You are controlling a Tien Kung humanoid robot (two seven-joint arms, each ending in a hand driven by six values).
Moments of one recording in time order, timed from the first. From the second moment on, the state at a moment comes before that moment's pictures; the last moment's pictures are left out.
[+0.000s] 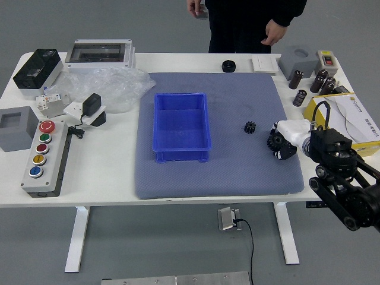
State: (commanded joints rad) left arm -0.22 0.14 -1.02 -0.18 1.21 -0.16 0.35; right arm 0.47 -0.35 0.98 1.17 -2.27 0.30 -0.31
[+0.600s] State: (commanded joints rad) left arm -0.22 0.13 -1.02 -0.18 1.21 -0.16 0.35; right arm 0.47 -0.34 0.98 1.16 -2.27 0.25 -0.31
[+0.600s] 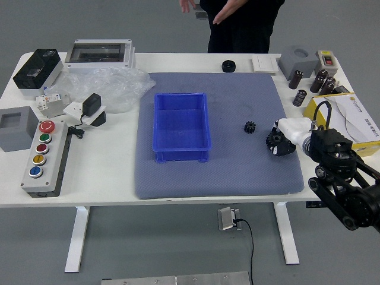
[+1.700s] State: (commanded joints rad) left arm -0.22 0.14 -1.02 -0.18 1.21 -0.16 0.35; right arm 0.60 -0.25 1.08 1.45 -2.27 0.22 -0.31
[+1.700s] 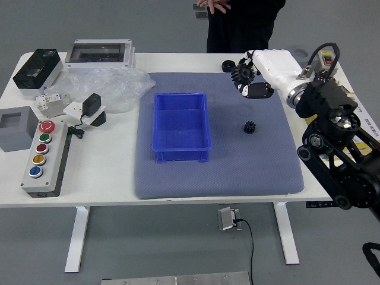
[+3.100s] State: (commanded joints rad) left arm -0.22 0.13 -1.01 -0.18 1.21 -0.17 0.36; right arm 0.64 -0.01 0.91 1.24 -2.22 0.23 -0.28
